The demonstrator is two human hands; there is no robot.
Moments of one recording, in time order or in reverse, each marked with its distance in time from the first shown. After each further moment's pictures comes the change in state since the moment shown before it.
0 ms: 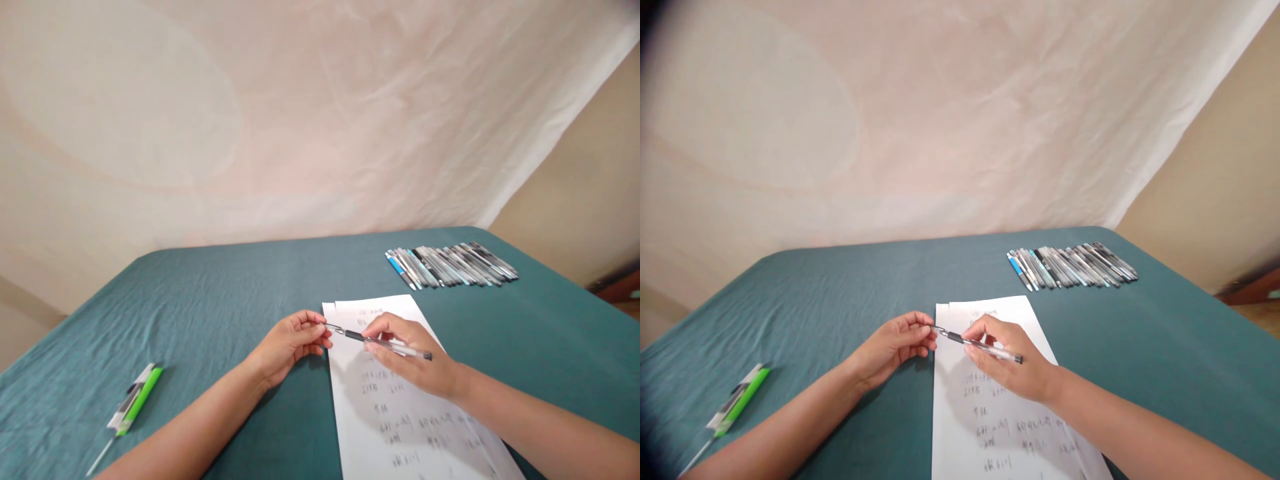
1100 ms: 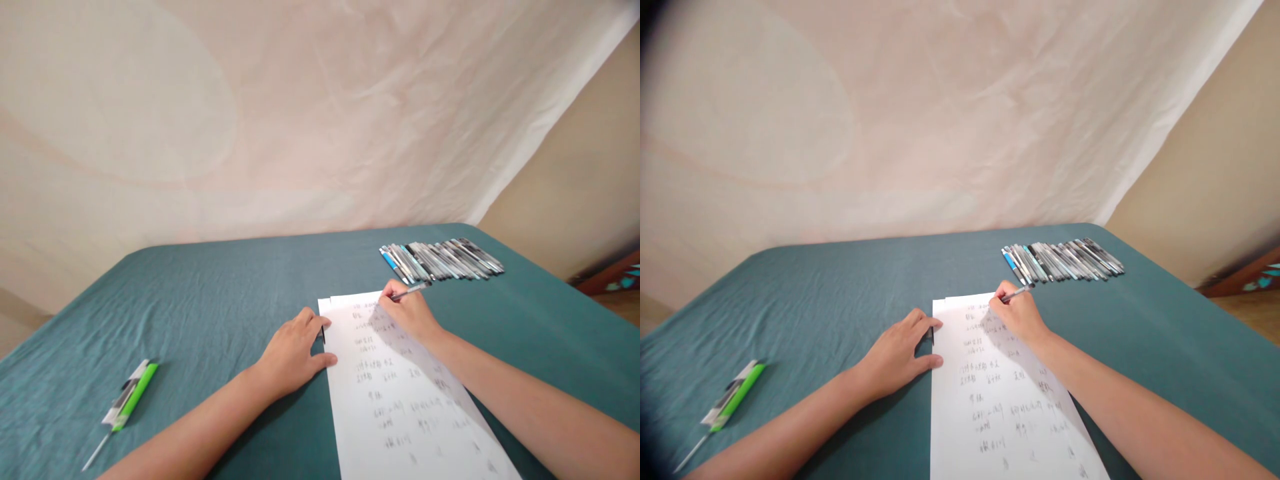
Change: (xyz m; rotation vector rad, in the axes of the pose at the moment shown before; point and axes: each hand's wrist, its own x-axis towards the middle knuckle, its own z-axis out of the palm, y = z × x) left_hand -0.015 -0.005 0.014 1.457 0.090 0.324; right_hand 0.027 0.063 -0.018 -0.254 0.390 0.274
